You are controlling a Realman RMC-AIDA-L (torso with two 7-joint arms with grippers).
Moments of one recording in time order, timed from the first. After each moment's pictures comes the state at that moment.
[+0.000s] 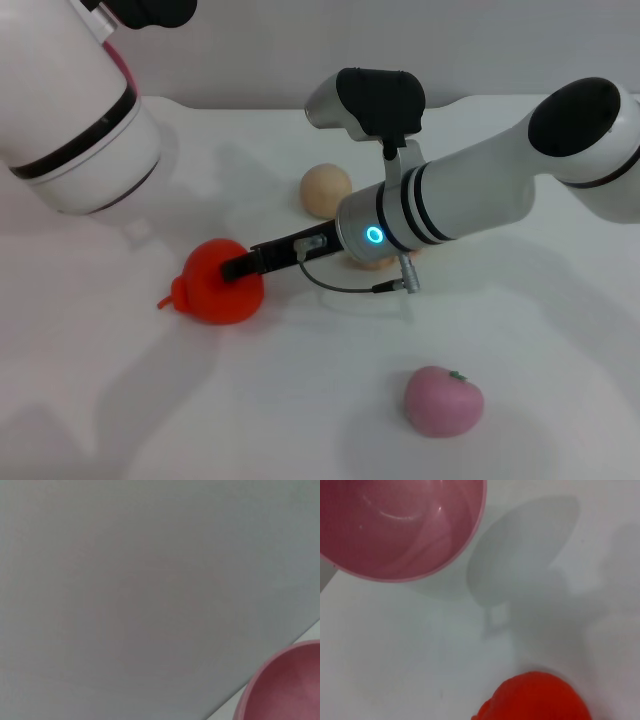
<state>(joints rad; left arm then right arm) -0.64 -2.07 1.92 1.40 0.58 -1.35 -0.12 1.03 2.09 -2.12 -0.44 1.81 0.65 -0.61</state>
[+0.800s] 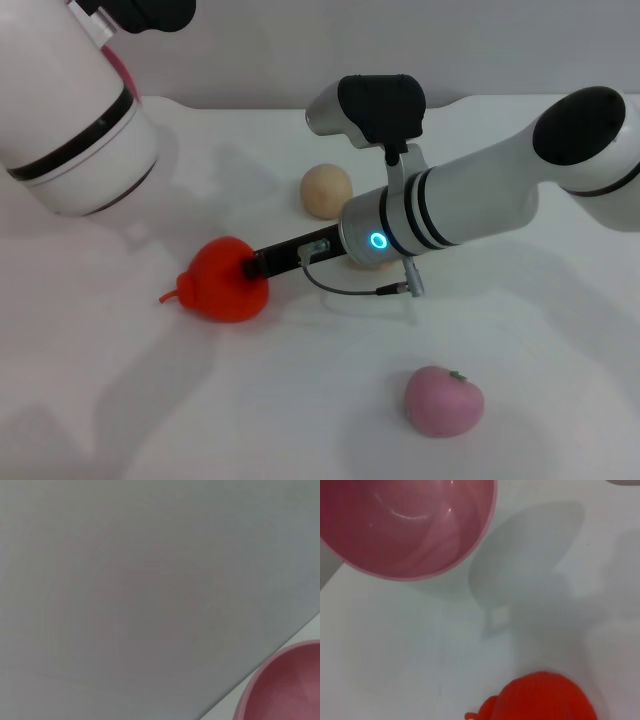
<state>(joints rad) -0.64 -2.07 1.92 1.40 0.57 -1.34 -0.11 1.01 2.09 -2.13 -0.46 1.81 0.64 -0.67</state>
